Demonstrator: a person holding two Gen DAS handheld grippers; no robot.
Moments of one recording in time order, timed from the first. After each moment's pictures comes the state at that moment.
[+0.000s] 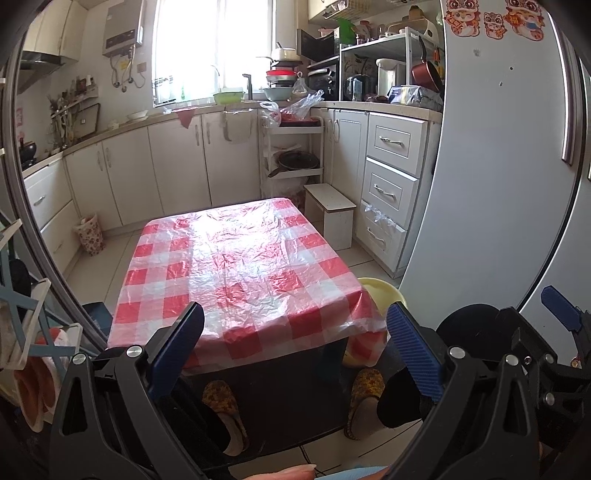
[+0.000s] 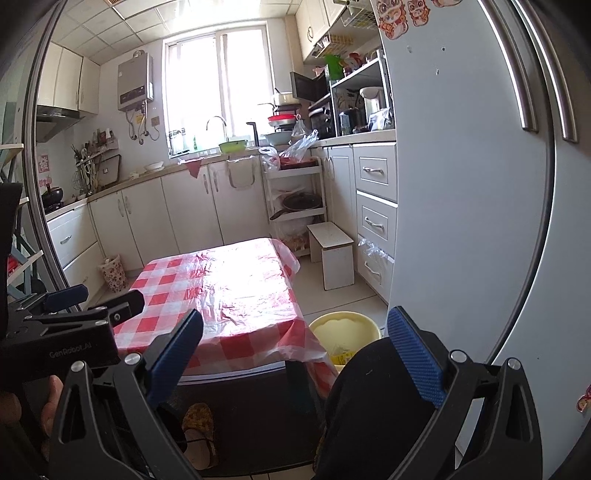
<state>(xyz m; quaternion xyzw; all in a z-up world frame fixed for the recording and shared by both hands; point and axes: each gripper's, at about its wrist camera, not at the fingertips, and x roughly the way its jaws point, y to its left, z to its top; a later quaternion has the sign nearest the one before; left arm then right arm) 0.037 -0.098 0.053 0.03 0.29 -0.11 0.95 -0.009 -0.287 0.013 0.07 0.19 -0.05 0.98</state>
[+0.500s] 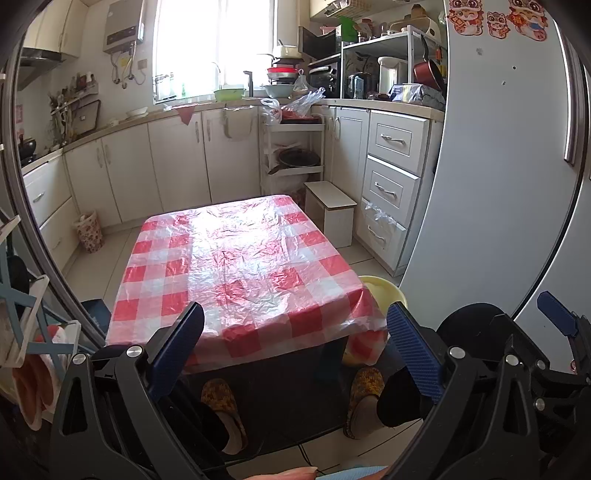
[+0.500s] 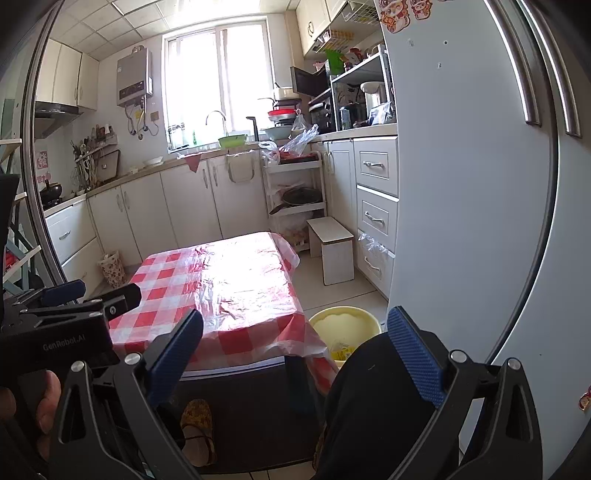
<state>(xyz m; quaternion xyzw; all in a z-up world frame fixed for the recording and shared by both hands) 0.041 -0.099 0.051 0.03 0.30 -0.11 0.95 -0.011 -0.284 0.005 0.07 0.20 -0.05 0.98</state>
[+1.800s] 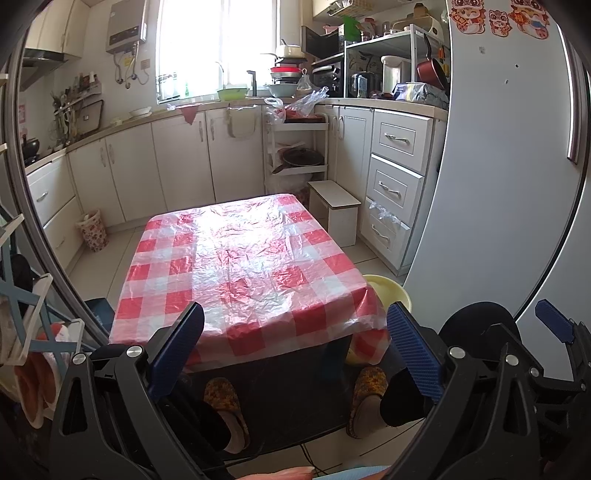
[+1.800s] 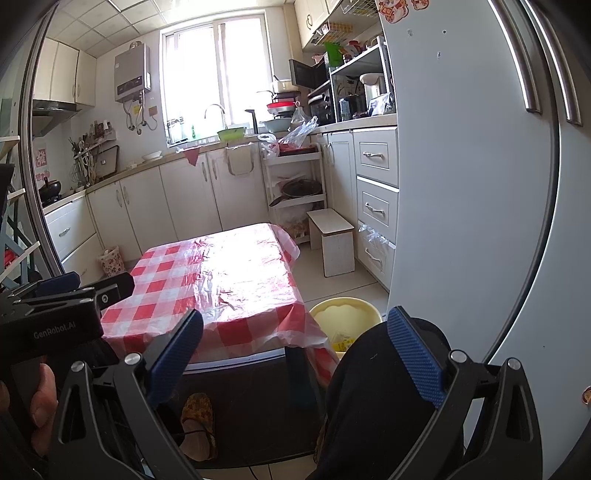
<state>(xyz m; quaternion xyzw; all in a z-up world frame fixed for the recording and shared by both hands) 0.040 -0.095 0.049 0.03 0.30 -0.10 0.95 -0.013 -0.282 -0.001 0.07 0.22 -0.05 0.97</state>
